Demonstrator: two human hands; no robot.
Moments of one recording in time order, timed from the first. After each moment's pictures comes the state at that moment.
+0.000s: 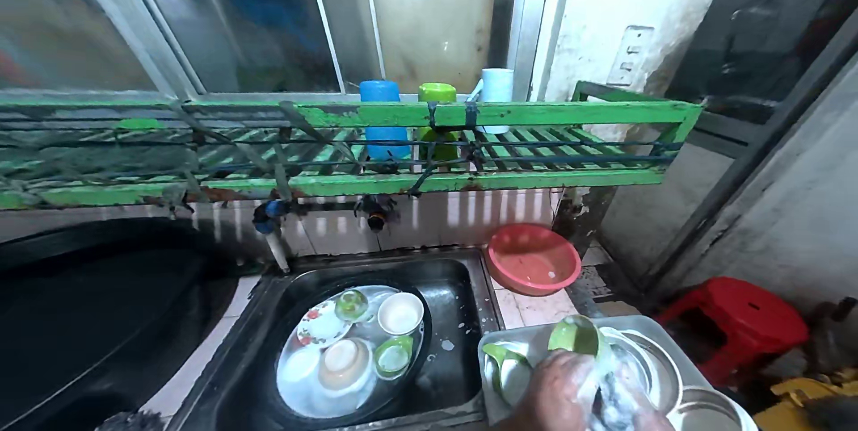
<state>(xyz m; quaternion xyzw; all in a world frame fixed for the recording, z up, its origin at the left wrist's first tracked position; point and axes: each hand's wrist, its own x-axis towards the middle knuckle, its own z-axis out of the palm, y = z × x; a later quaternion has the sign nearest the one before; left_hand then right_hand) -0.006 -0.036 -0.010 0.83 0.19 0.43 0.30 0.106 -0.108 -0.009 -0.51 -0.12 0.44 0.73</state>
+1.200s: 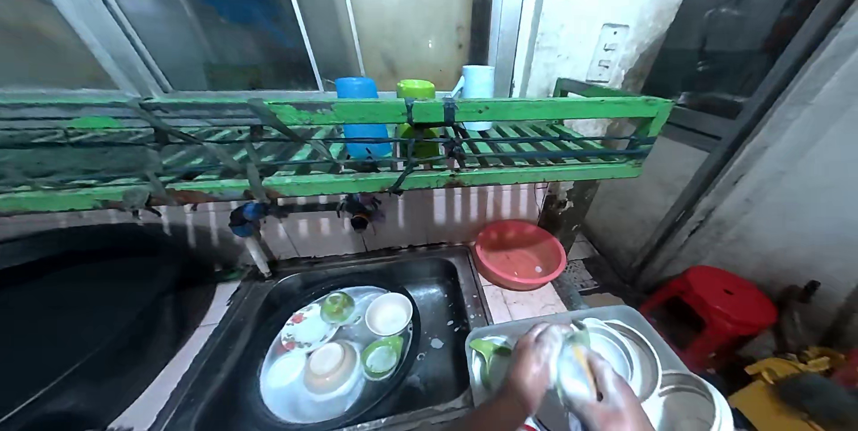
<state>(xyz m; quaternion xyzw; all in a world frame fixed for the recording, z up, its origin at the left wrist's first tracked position) 0.001 -0.013 0.000 0.59 0.30 0.33 0.67 0.107 -0.116 0.026 -0.67 -0.53 0.26 0.44</state>
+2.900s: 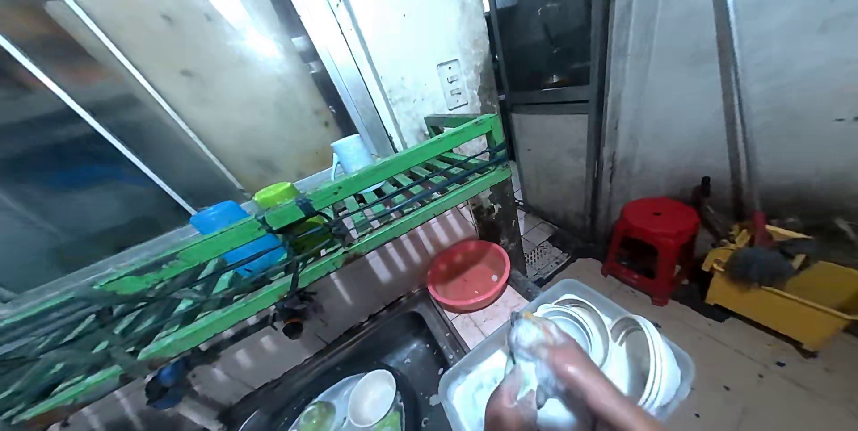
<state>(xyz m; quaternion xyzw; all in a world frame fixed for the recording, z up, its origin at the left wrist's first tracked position) -0.018 -0.064 0.017 0.68 0.37 0.25 0.58 0.134 -0.083 0.014 -0.69 -0.33 0.38 0.52</state>
